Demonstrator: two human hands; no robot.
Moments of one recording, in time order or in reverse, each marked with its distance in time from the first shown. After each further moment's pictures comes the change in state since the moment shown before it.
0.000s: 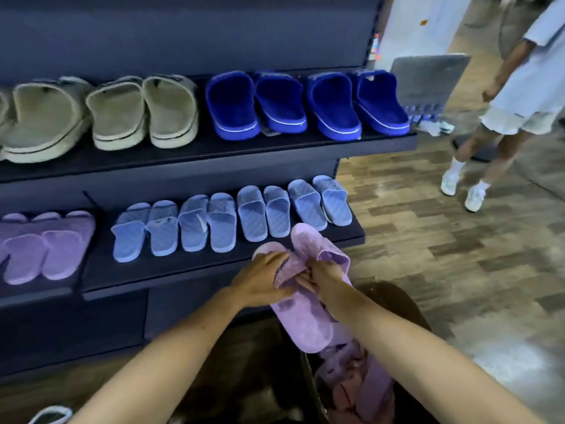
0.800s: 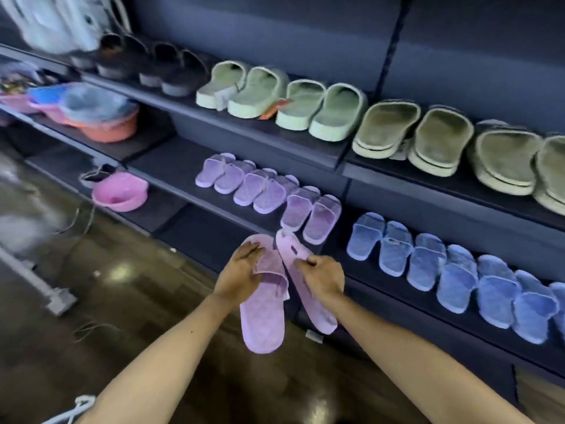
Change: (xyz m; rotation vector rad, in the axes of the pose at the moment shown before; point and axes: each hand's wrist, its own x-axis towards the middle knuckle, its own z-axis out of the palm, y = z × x) left_hand -0.408 -0.356 -0.059 -0.089 0.578 -0.775; right_hand -0.074 0.240 0.446 -1.300 -0.437 -0.625
